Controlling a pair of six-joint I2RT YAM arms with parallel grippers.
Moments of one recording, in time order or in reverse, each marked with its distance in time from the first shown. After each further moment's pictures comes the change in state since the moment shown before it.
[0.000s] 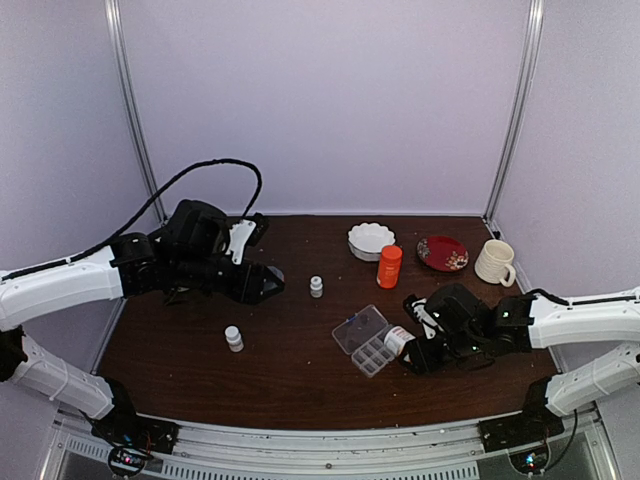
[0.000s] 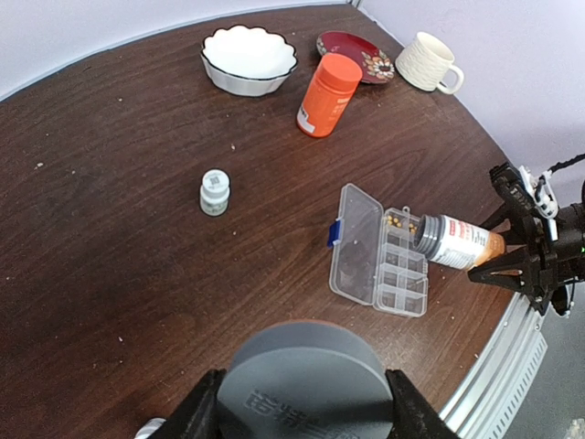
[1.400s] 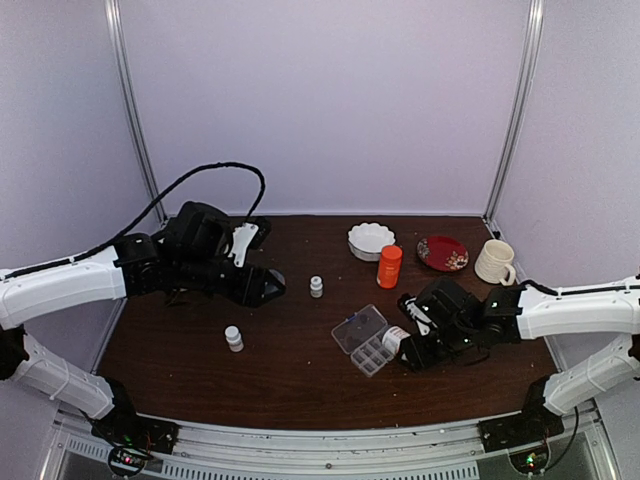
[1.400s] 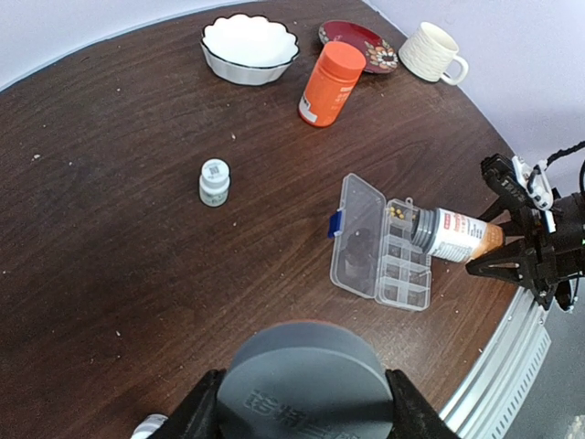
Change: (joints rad) left arm -0.006 0.016 0.000 -0.010 0.002 0.000; right arm -0.018 0.100 0.083 -0.067 -0.016 -0.019
